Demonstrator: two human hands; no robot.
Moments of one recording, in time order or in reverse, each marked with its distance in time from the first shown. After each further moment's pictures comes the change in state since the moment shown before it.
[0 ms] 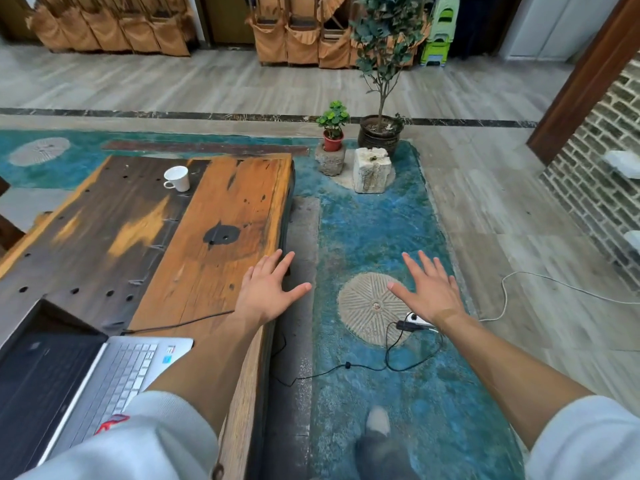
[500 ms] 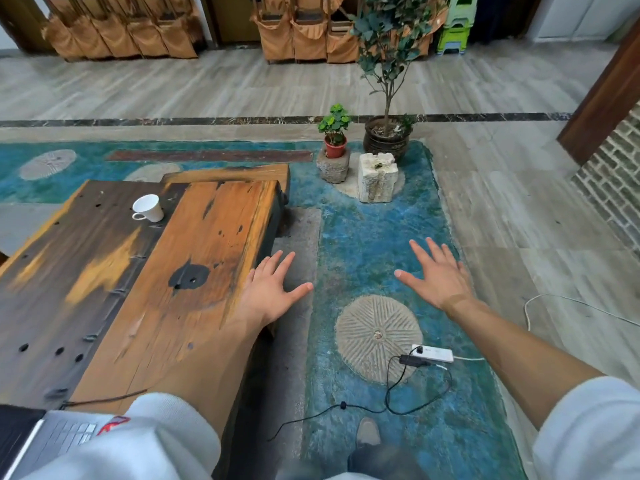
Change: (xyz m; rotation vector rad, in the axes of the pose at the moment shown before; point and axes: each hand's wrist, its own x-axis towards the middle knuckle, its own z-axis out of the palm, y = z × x) left_hand 0.190 0.072 0.016 0.028 -0.018 -0.068; right_hand 0.217 0.077 -0.057 0.011 -0.021 -0.037
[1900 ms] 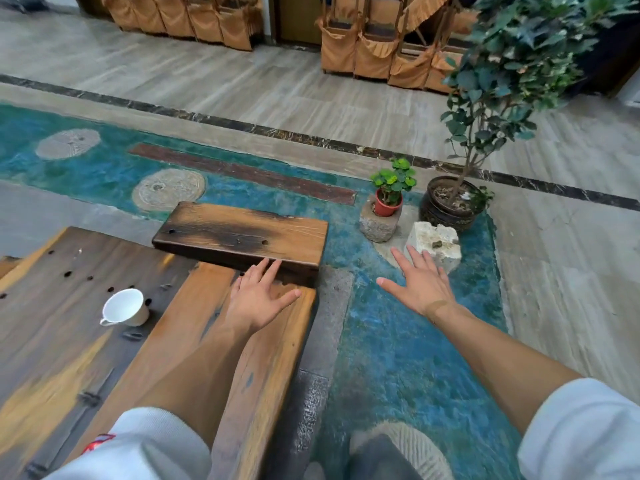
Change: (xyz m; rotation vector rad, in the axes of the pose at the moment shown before) left_hand 0.456 -0.194 -0.090 -0.150 0.140 -0.212; right_hand 0.516 -0.248 -0.053 -0.100 -0.060 -0.229
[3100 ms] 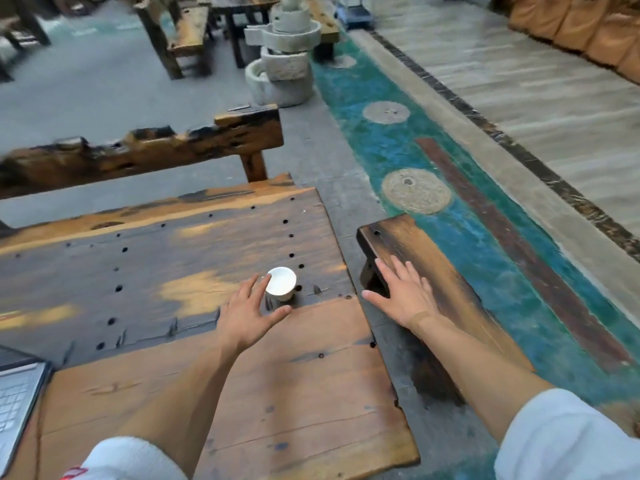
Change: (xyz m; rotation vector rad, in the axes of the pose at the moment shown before) left_hand -0.039 -0.136 -0.076 -0.085 0.383 -1.048; right_hand 0.243 -0.358 0.056 -0.166 -0.352 -1.045
